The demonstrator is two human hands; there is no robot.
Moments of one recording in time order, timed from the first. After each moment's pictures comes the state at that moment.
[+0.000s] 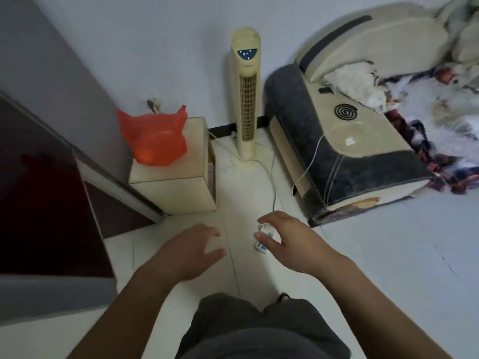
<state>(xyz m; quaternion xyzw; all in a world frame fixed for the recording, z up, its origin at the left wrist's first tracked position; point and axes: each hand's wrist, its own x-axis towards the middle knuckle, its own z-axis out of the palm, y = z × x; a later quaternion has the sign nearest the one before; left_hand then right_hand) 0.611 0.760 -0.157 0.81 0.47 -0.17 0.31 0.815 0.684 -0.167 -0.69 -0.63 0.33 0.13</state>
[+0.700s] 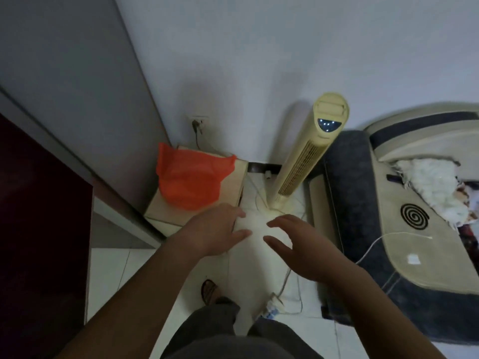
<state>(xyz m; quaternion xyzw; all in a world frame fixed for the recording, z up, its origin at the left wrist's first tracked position) 0.631 1.071 -0.157 0.78 0.52 -0.06 0.34 0.821 1.018 -0.155 -0.62 -0.73 0.29 0.04</state>
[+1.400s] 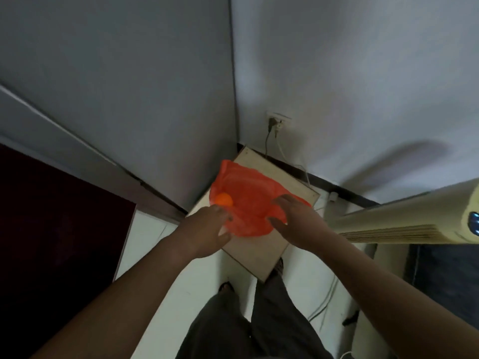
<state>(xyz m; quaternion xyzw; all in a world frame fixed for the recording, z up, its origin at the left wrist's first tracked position) 0.501 1.237 -0.243 0.65 0.67 -0.05 0.35 0.710 1.316 -0.259 -0.46 -0.83 0.31 -0.06</state>
